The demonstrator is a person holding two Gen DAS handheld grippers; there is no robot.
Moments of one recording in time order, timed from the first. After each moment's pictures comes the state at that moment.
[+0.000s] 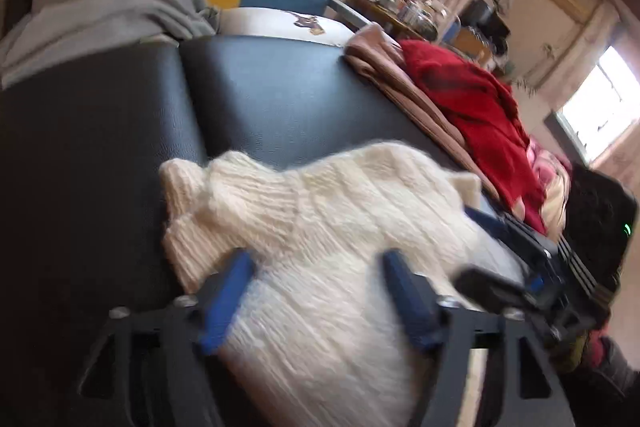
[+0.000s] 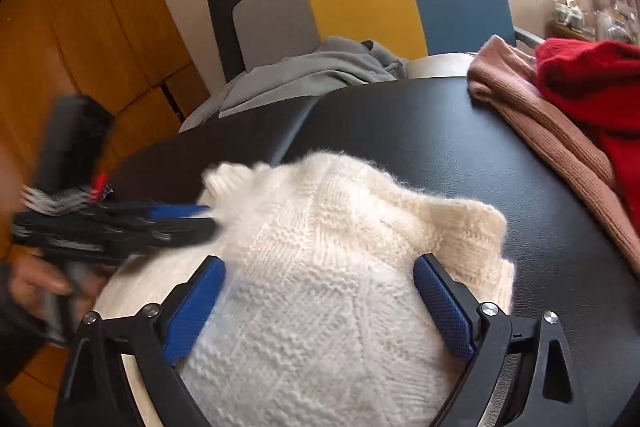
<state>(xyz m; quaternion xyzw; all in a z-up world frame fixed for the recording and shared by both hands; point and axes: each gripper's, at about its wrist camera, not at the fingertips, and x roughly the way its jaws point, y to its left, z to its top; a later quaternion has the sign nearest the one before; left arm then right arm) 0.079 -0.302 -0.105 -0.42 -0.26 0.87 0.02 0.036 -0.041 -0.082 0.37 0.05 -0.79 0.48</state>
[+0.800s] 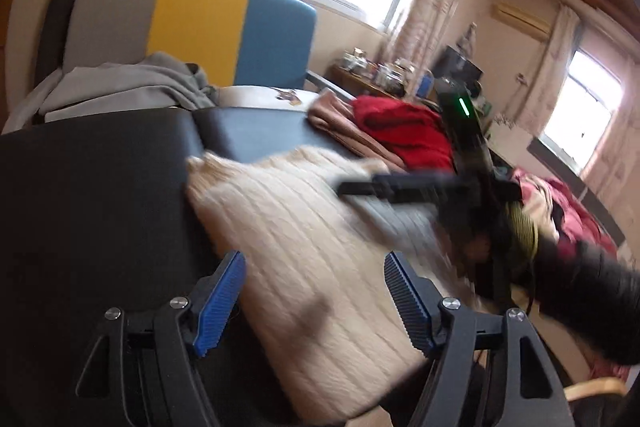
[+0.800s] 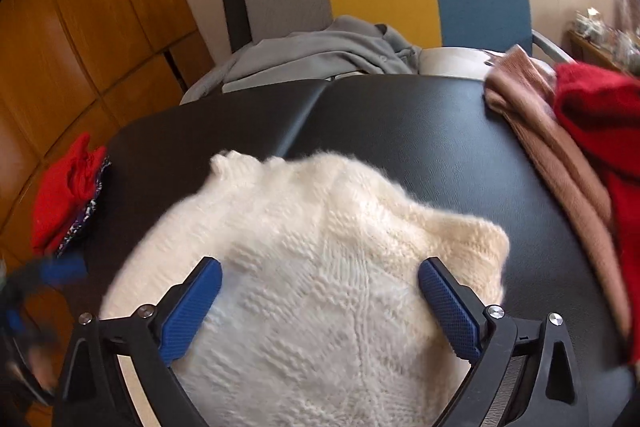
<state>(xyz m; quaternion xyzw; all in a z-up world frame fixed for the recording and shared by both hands) 0.227 -0.214 -0.049 -0.30 -0.16 0.94 0.00 0.028 -0.076 -0.049 0.40 0.11 -0.77 0.49</state>
